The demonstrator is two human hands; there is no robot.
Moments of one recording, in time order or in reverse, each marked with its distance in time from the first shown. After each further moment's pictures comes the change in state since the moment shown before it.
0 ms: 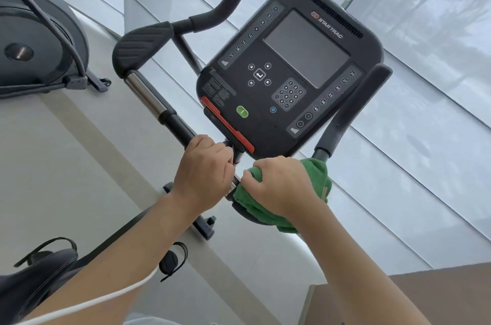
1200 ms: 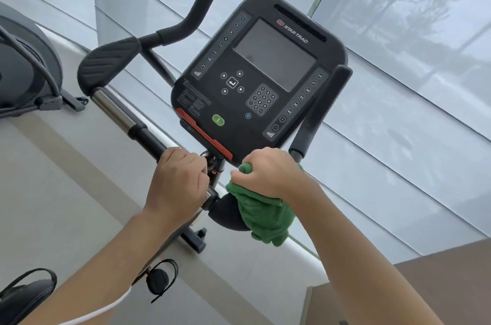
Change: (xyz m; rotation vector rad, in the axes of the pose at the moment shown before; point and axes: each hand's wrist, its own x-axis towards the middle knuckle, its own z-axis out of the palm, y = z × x) left_hand -0.001 0.005 -0.002 0.024 -0.033 -0.020; right_hand 0.023 0.039 -0.019 -0.027 -0.144 0.032
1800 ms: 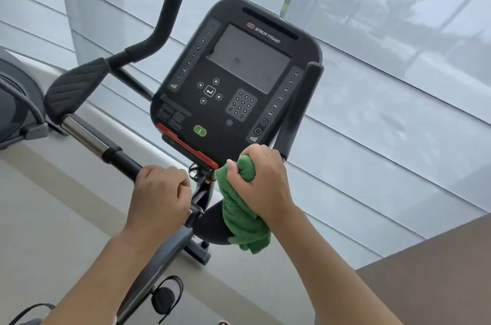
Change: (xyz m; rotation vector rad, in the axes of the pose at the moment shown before) left_hand 0.009 0.011 -0.012 -0.146 -0.087 -0.084; right_hand -0.028 0.006 0.021 0.493 0.723 0.024
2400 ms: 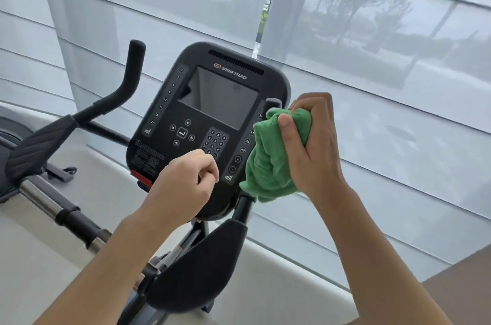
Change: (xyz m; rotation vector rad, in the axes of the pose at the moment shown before) left_hand 0.109 0.119 -0.007 -0.245 -0.052 0.166; right_hand 0.102 0.067 -0.138 0.215 0.314 -0.115
